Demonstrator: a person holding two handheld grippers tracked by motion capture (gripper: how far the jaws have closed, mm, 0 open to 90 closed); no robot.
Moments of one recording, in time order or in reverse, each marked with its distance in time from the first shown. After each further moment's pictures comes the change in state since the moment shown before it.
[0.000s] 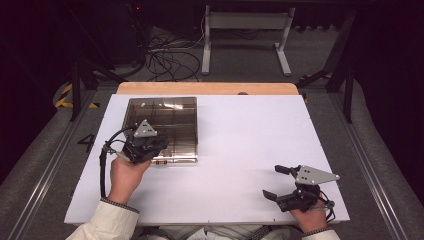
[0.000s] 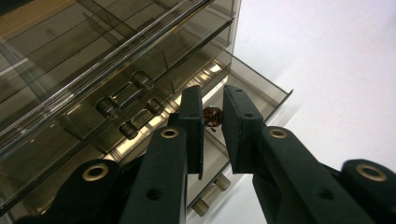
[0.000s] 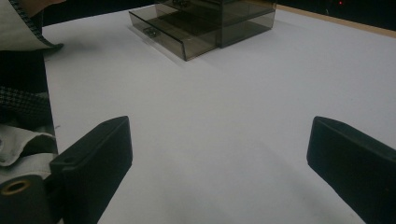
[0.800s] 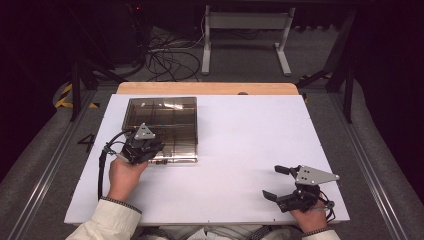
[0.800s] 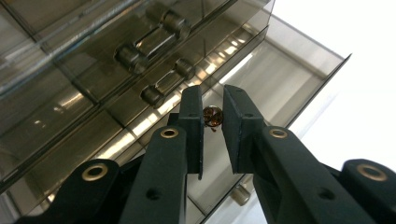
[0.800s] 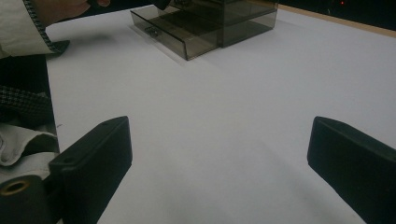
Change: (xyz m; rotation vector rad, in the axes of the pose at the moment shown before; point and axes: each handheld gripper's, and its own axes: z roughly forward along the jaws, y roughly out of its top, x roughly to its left) left arm 0.019 -0.023 0.022 0.048 0.032 0.000; right arm 0.000 0.000 0.000 0.002 0.003 -0.006
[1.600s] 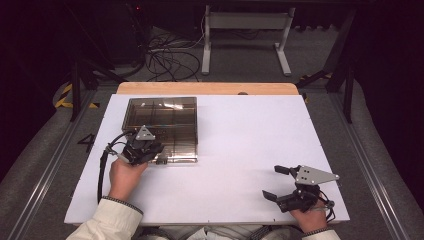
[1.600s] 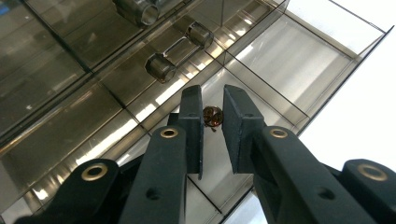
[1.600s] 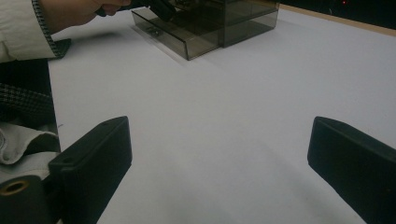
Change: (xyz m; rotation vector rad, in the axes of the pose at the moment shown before) left arm 0.008 -0.011 0.016 0.039 -0.010 -0.022; right arm 0.000 0.000 0.000 0.000 0.007 0.002
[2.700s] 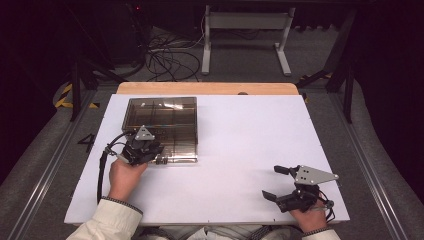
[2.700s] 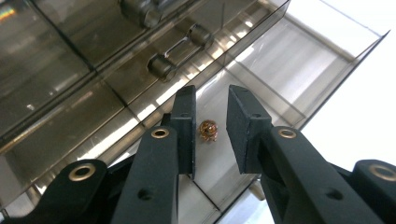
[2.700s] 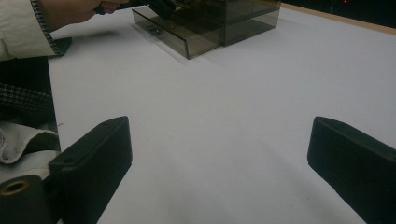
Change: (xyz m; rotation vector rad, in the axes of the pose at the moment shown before) left arm -0.002 0.001 -0.005 -0.014 0.004 0.000; right arm 0.000 0.000 0.001 0.003 0.001 -0.003
